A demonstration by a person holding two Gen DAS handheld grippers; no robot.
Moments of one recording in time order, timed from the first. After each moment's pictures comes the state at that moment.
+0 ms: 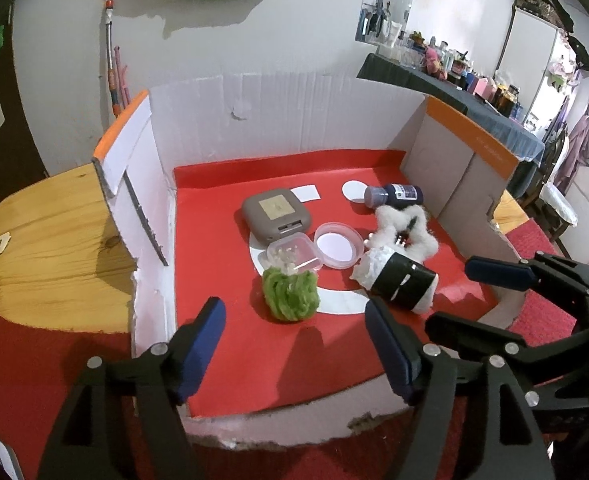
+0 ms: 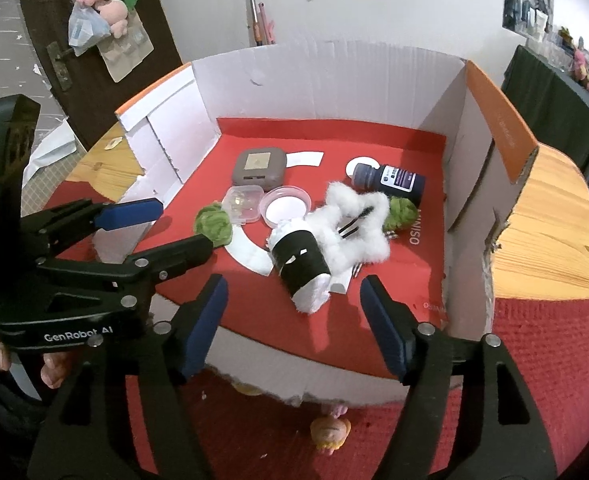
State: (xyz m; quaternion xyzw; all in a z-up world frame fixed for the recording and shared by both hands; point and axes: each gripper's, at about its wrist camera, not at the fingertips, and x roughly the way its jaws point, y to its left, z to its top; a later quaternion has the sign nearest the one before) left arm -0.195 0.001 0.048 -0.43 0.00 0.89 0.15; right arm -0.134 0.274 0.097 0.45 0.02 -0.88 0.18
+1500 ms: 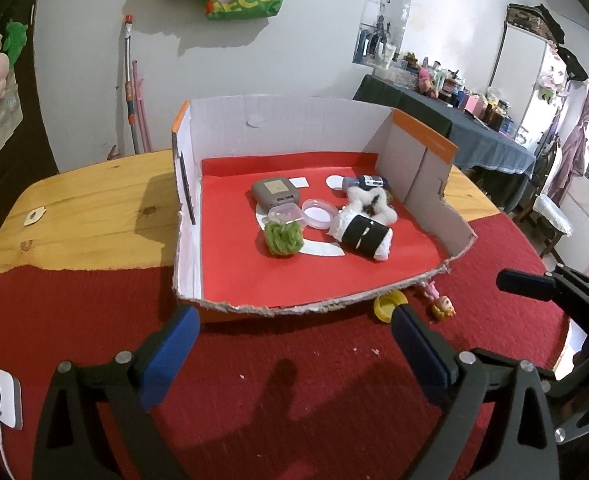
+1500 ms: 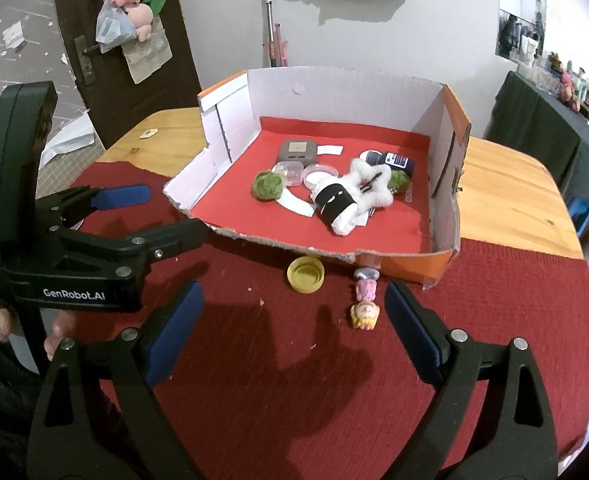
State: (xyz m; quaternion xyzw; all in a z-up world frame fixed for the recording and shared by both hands) left arm -0.109 -0.013 0.070 -0.40 -0.01 0.91 0.14; right arm -0.032 0.267 0.123 0.41 0.04 -0.89 0.18
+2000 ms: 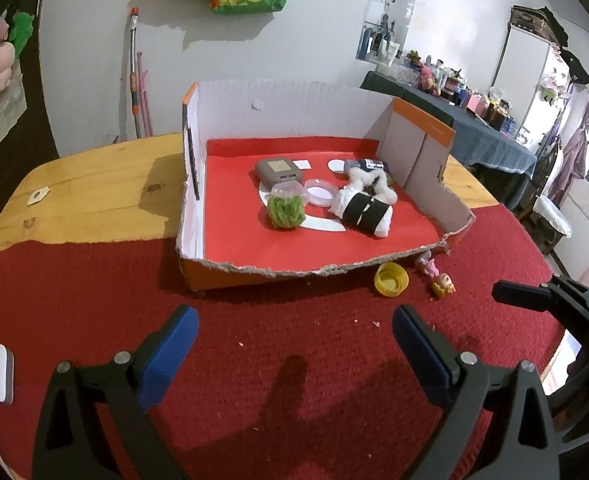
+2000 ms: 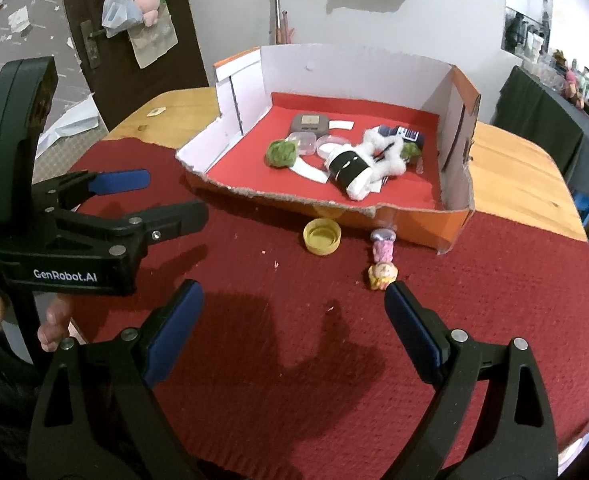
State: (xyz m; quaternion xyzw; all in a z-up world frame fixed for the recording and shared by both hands) left arm -0.092 -0.017 0.057 -0.41 -0.02 0.90 0.14; right arm -0.011 0.260 0.104 0.43 0.05 -0.88 0.18
